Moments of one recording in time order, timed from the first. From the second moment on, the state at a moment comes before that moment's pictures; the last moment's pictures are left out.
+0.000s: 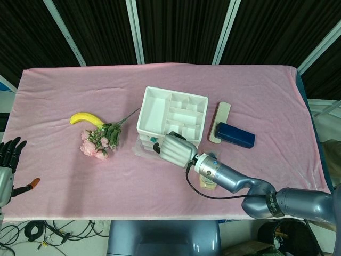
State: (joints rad) left arm -0.09 -1.17 -0.06 -1.54 1.56 1.58 -0.02; right arm 1.18 -1.24 0.09 -1.69 -1.30 0.75 -0.91
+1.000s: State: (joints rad) left arm -0.09 -1.17 -0.07 -1.55 1.55 1.57 -0.03; right arm 1.18 -1.26 0.07 -1.66 -1.38 0.75 -0.92
